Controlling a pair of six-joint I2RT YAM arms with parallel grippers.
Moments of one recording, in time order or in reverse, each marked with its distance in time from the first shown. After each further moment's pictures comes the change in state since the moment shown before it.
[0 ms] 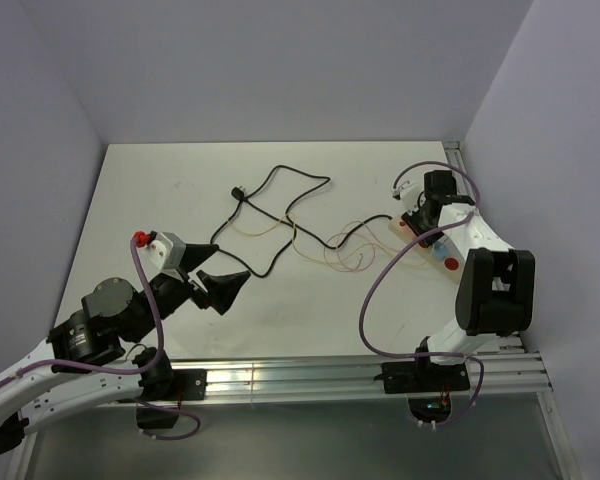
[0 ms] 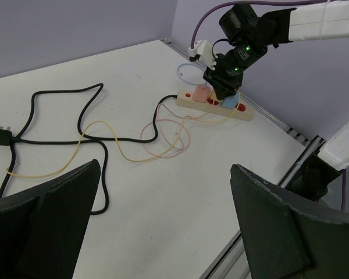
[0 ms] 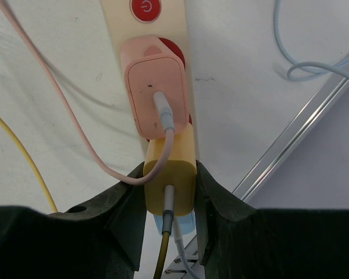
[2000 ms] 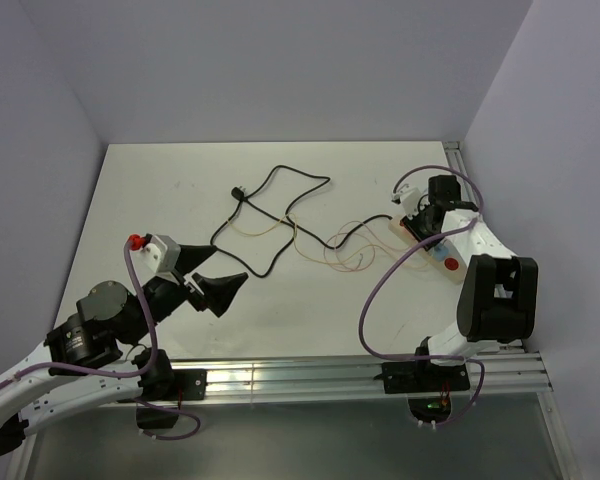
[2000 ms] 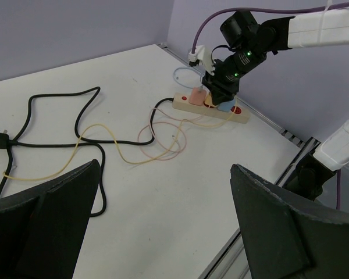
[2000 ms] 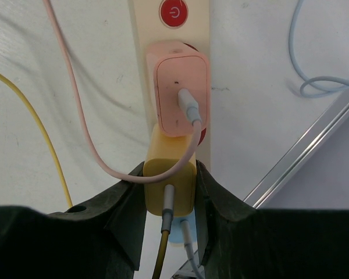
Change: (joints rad) left arm 0.000 -0.032 -0.015 0.006 0.011 0.002; right arm -0.026 -0.045 -0.056 0.033 -0.116 -0.063
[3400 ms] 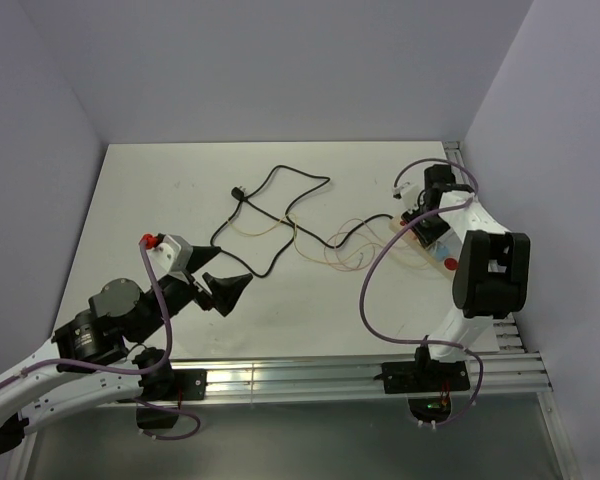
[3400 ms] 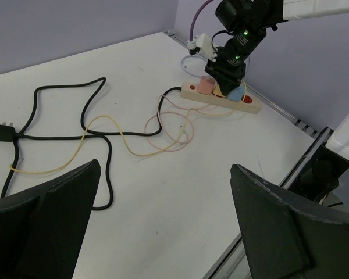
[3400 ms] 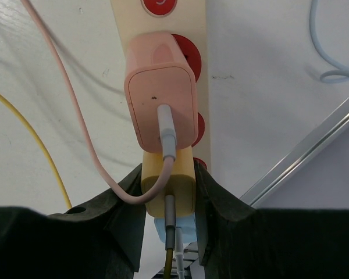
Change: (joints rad) left arm 0.000 0.033 -0.015 -0.001 -0.013 0.018; right arm -0.006 0.200 0.163 -0.149 0.087 0.061
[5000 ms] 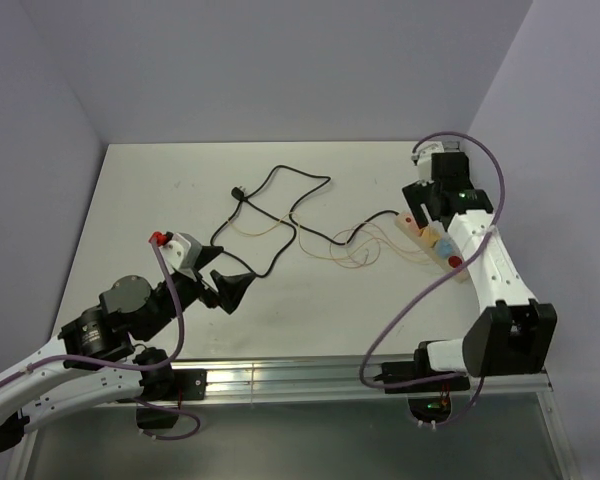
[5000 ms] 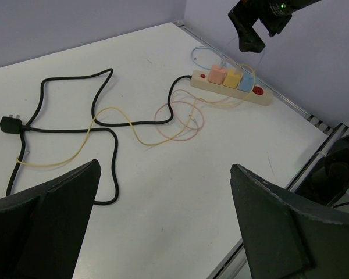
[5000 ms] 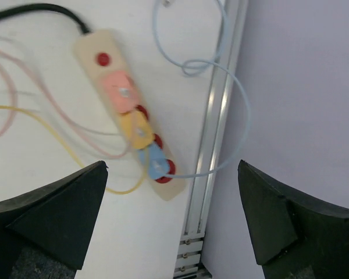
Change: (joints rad) left arm 0.000 0.039 -0.002 0.000 -0.025 0.000; right arm 0.095 -0.380 0.035 0.047 0.240 0.270
